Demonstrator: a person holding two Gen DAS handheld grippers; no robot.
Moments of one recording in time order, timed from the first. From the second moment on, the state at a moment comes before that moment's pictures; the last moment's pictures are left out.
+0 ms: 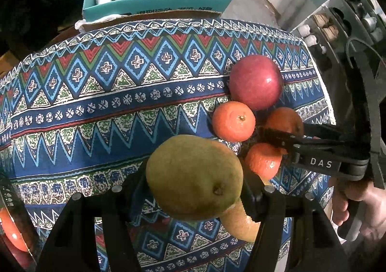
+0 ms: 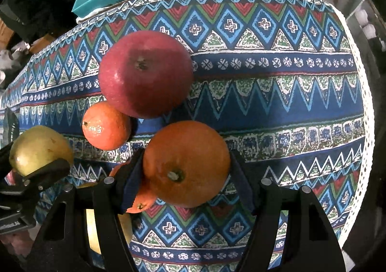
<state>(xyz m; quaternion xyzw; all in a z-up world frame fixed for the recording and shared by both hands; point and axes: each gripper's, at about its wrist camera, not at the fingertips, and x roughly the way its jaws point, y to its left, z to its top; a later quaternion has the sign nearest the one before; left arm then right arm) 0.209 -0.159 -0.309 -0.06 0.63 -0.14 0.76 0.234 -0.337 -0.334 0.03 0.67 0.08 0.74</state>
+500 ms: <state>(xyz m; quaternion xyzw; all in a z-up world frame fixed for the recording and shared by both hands) 0.201 -0.158 -0.294 -0.05 0.62 -0.14 0.77 0.214 -0.342 -0.310 0.04 0.62 0.08 0.78</state>
